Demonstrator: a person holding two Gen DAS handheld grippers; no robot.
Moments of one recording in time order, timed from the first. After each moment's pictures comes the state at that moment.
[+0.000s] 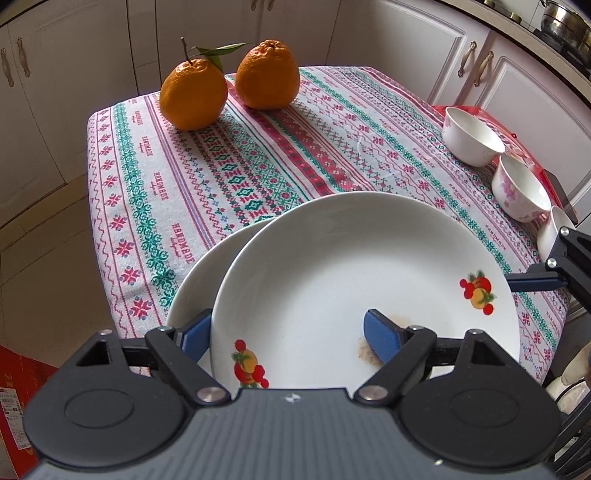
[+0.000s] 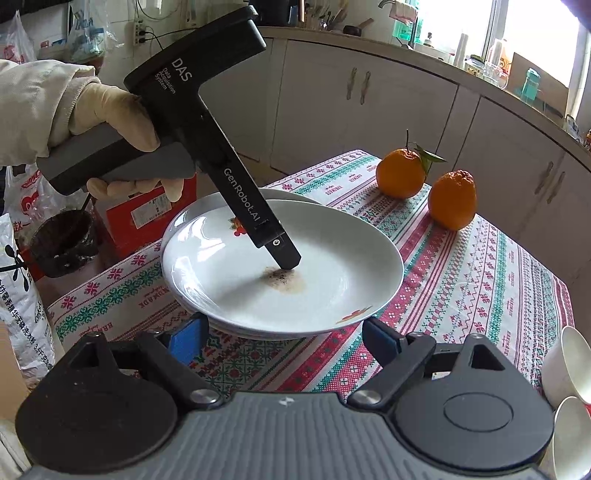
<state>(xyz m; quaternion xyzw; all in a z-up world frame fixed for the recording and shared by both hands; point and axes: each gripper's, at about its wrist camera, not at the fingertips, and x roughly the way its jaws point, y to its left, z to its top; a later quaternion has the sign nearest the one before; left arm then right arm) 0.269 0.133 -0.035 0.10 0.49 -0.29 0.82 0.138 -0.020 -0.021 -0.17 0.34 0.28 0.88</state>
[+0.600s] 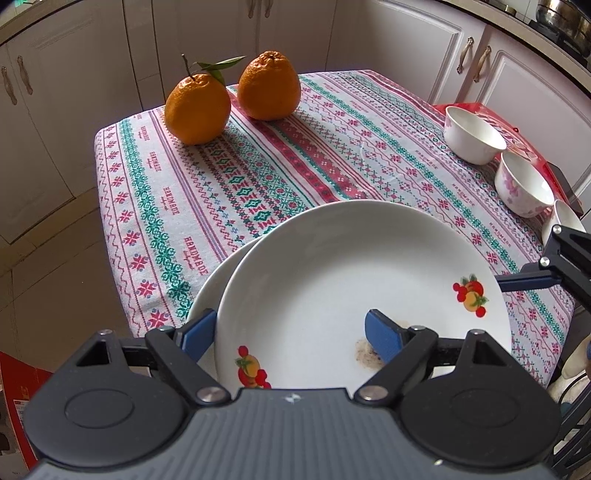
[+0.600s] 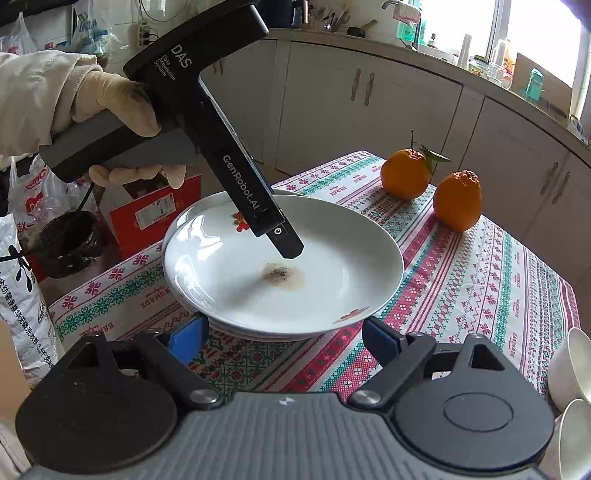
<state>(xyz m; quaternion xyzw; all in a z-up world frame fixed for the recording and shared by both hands) 0.268 0.135 -0.025 0.12 0.48 -0.28 0.82 0.142 -0.018 -0.026 -0.17 0.34 0.29 0.88</state>
